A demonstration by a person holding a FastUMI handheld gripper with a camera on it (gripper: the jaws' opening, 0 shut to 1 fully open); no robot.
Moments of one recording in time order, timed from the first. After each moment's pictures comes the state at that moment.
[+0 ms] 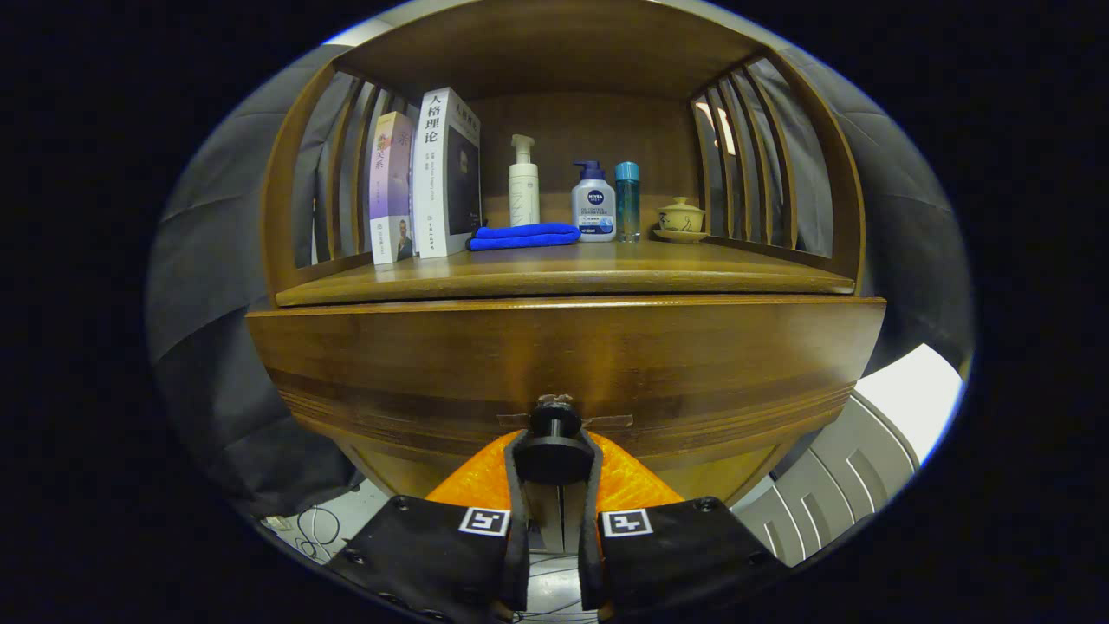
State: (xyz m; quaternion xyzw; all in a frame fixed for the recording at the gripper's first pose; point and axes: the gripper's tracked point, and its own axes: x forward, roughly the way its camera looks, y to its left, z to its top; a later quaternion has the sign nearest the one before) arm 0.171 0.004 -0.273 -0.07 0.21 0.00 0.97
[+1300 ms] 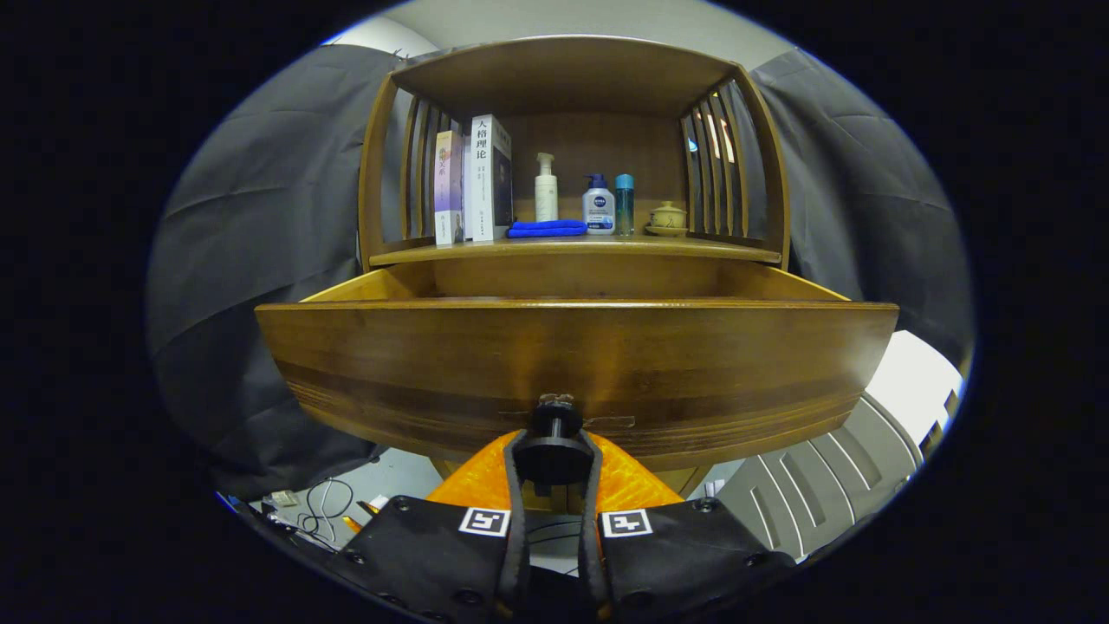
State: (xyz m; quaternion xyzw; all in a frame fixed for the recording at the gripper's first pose) arm 0.033 0.006 -0.271 -0.08 0.22 0.02 0.97
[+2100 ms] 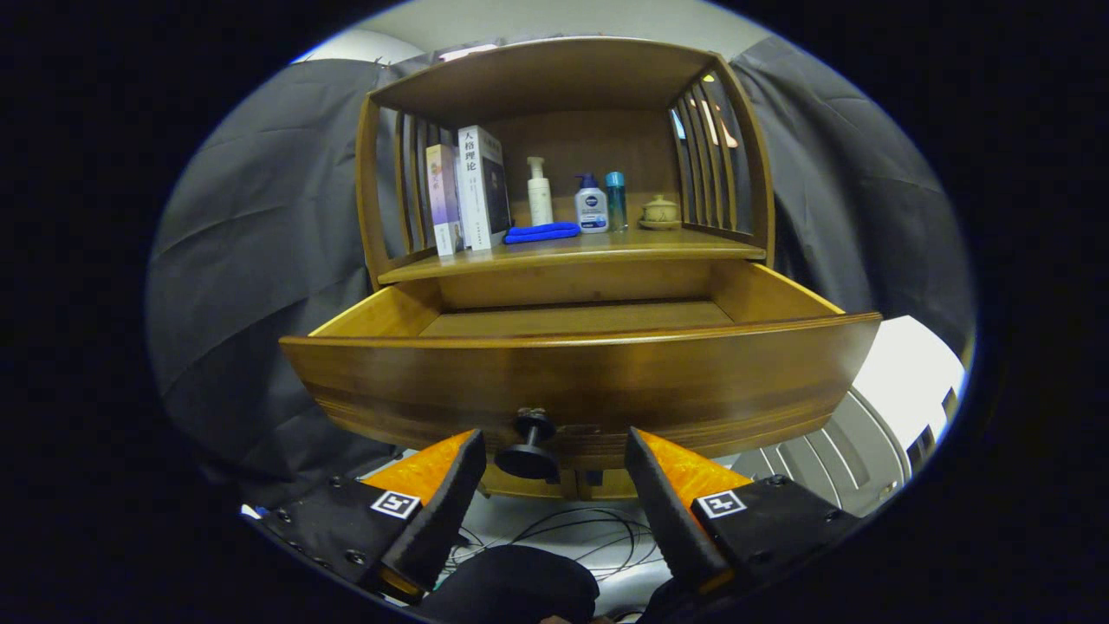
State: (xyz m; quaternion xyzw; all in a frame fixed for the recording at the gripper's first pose) arm 0.008 -0.014 -0.221 -0.03 0.25 0.04 0.97
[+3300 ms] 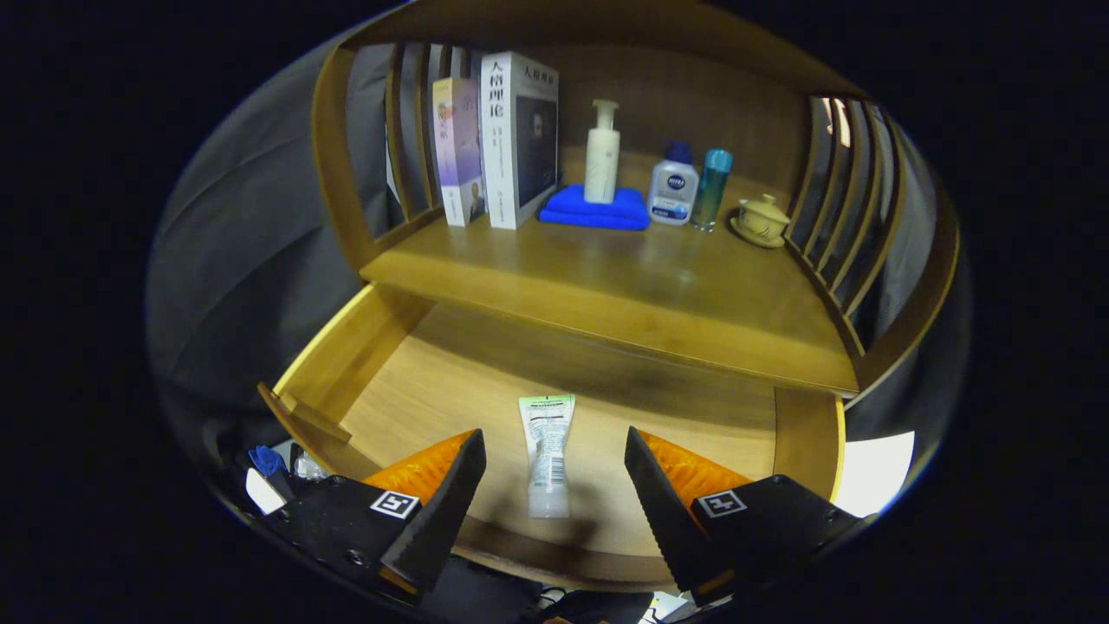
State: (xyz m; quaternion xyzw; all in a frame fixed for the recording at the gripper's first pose) arm 0.159 0.013 -0.194 -0.15 0.44 0.12 0.88
